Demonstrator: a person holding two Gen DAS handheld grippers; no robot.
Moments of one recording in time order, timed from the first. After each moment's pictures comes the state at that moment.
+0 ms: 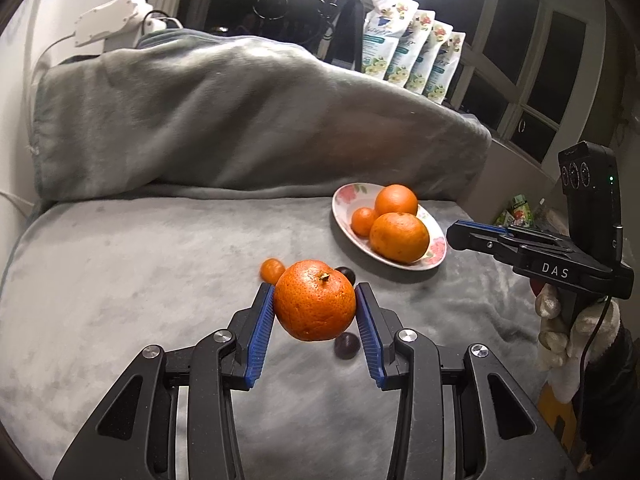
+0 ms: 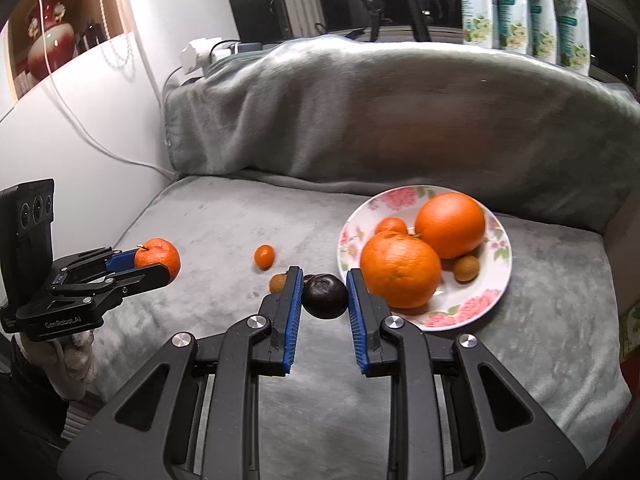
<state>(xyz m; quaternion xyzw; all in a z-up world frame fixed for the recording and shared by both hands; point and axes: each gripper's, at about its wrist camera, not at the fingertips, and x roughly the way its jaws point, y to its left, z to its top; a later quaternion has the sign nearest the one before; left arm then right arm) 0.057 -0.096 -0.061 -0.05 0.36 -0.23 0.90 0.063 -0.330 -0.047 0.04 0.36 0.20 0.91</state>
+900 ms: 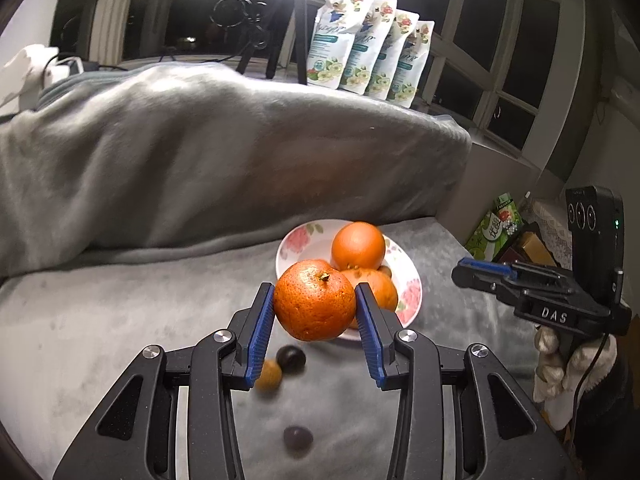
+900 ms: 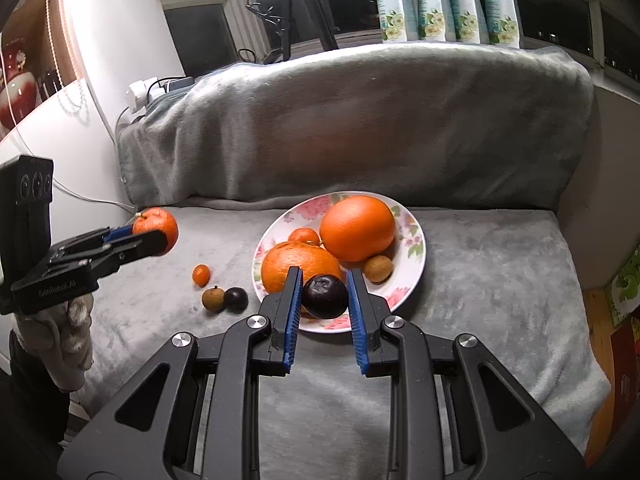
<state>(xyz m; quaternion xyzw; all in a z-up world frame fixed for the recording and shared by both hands) 0.111 -0.165 -0.039 -0.02 0.34 -0.28 0.90 0.073 -0.403 -0.054 0.08 0.35 0.14 0.92</state>
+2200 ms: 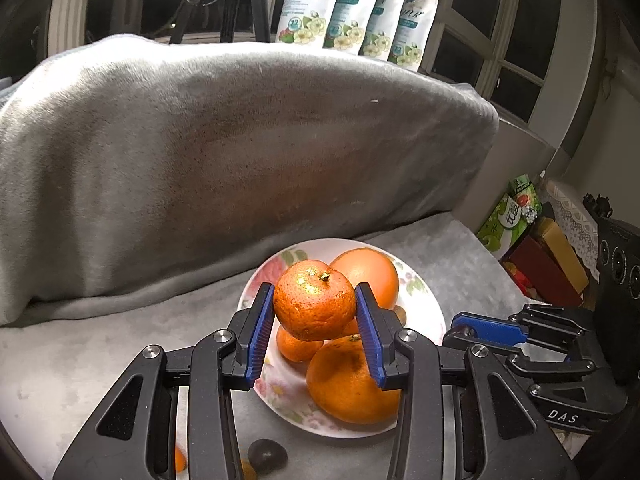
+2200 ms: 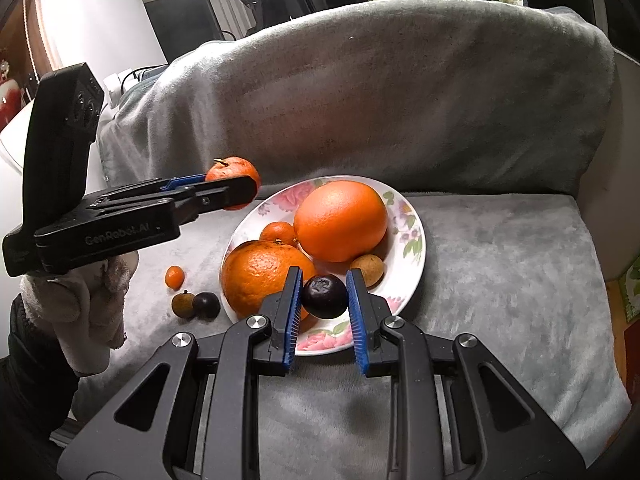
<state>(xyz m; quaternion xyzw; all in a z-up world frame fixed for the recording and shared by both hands) 0.184 -0.230 -0.064 0.02 0.38 -0.29 0.88 0.107 -0.405 -0.087 0.10 0.38 0.14 0.91</state>
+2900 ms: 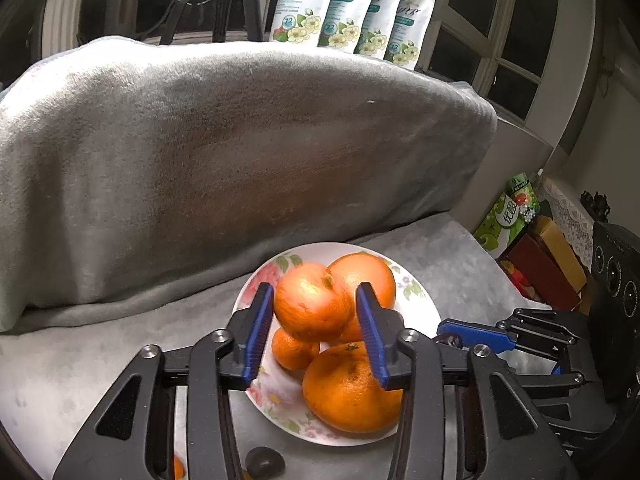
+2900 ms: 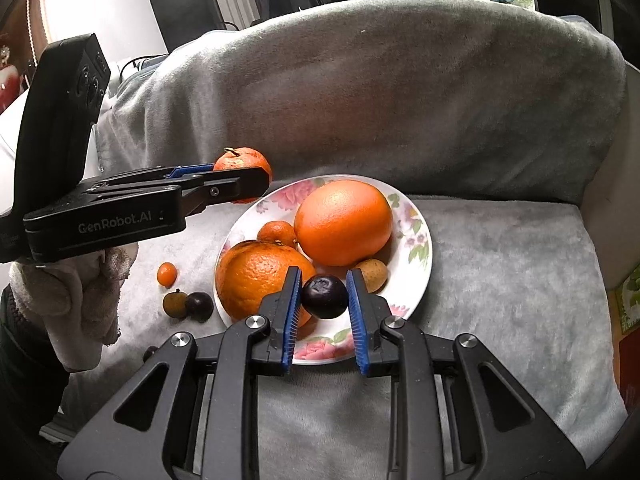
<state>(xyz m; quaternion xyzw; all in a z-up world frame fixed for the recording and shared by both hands) 0.188 -0.235 -0.061 0.02 0.38 -0.30 0.87 0.116 -0.398 -0.092 0.08 0.38 0.14 0.91</state>
